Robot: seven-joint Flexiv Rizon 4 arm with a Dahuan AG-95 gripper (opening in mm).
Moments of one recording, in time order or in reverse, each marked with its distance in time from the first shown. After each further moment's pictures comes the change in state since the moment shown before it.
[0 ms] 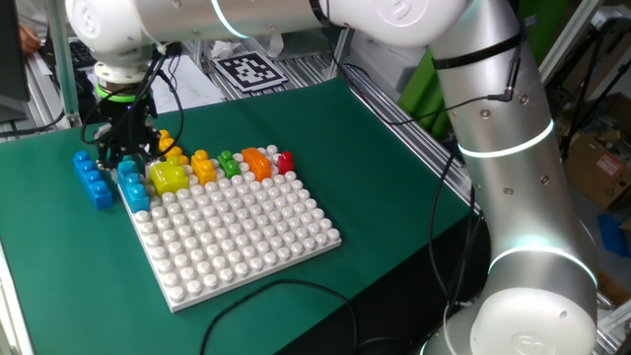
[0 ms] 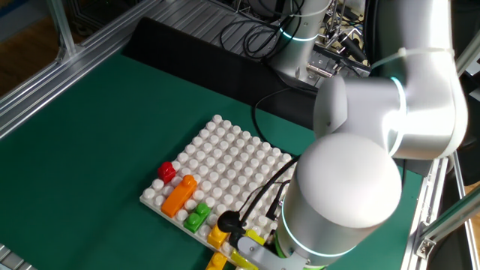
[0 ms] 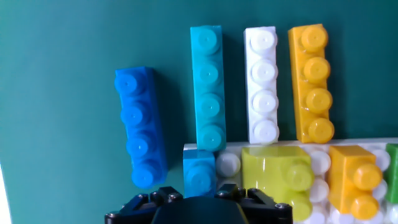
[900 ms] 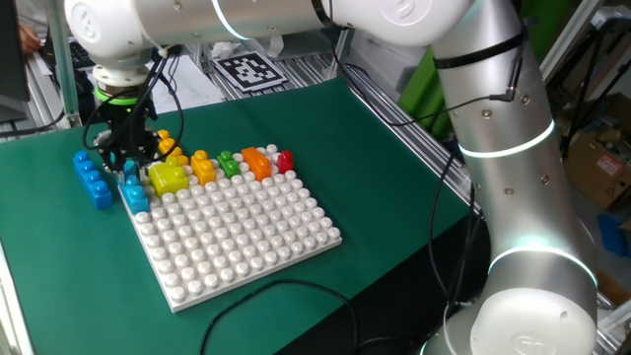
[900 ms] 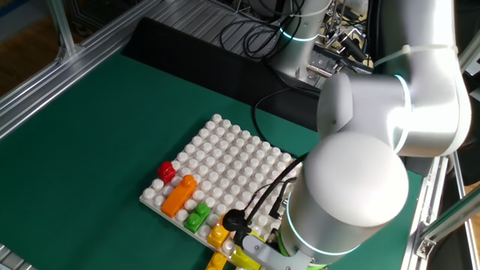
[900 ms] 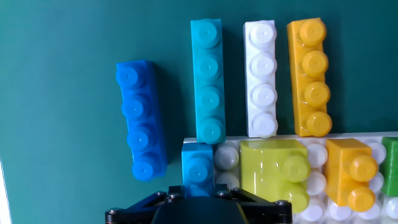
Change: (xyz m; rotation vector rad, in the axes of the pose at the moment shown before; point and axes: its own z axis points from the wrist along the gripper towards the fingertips) arm 0.000 0.001 0.008 0.012 -0.009 -0.005
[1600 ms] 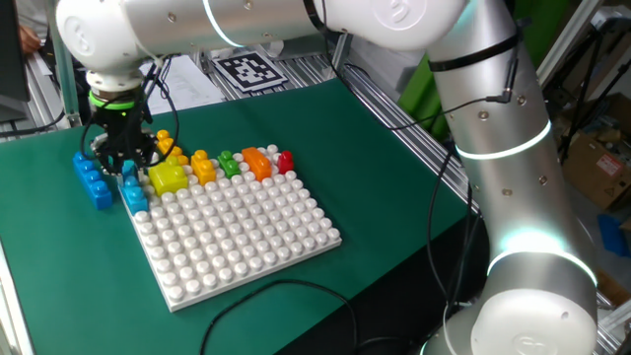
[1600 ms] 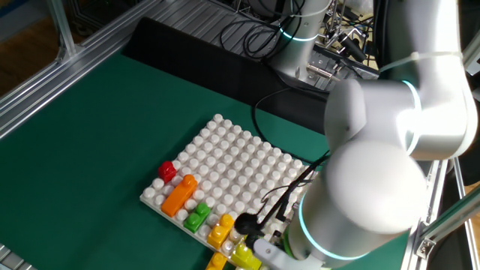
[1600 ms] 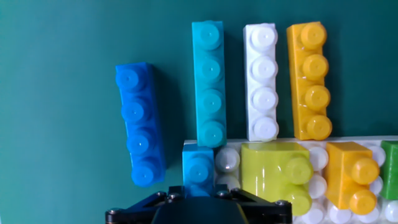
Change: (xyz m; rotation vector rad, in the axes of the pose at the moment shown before) arm -0.003 0.001 0.003 0.046 -0.036 -0.004
